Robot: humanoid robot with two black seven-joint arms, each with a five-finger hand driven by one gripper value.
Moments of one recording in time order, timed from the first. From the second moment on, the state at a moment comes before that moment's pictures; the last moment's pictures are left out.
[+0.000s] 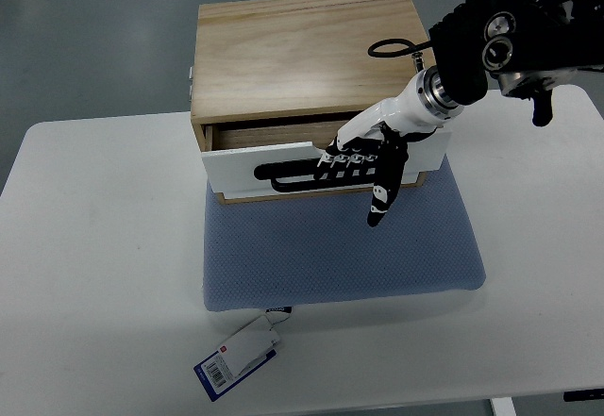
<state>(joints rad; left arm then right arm) -0.02 0.00 -0.08 -0.17 0.00 -0.02 0.08 2.00 -0.42 -0.67 1.47 -0.23 0.43 -0.12</state>
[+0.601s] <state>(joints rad) -0.02 0.00 -0.08 -0.17 0.00 -0.02 0.08 2.06 -0.48 -0.69 1.58 -0.23 0.56 -0.11</state>
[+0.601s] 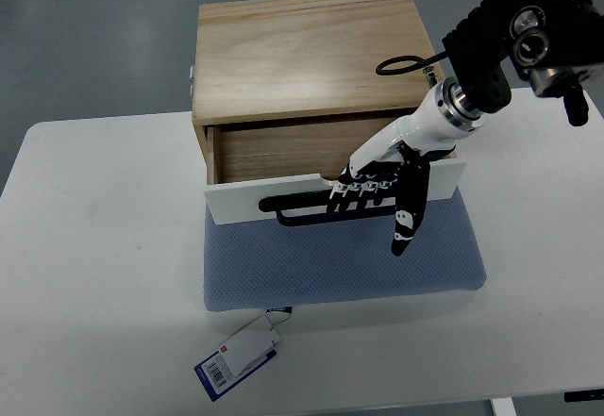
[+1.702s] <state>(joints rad) -0.02 0.00 -0.08 -0.17 0.00 -0.02 0.08 2.14 -0.80 -0.49 1.48 -0.08 0.56 -0.09</state>
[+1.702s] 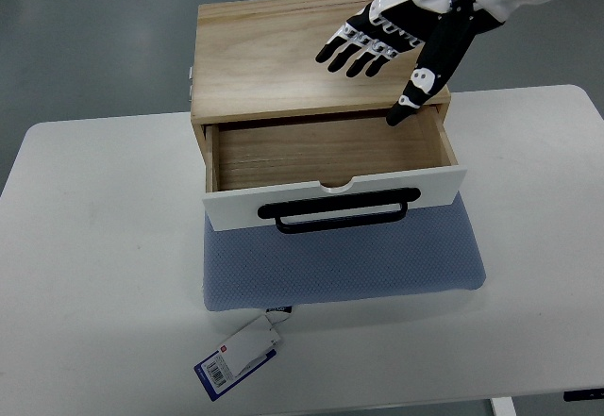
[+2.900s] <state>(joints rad) -0.02 0.00 -0.08 -0.17 0.00 -0.02 0.08 0.72 -0.58 0.96 0.85 -0.18 0.12 0.13</state>
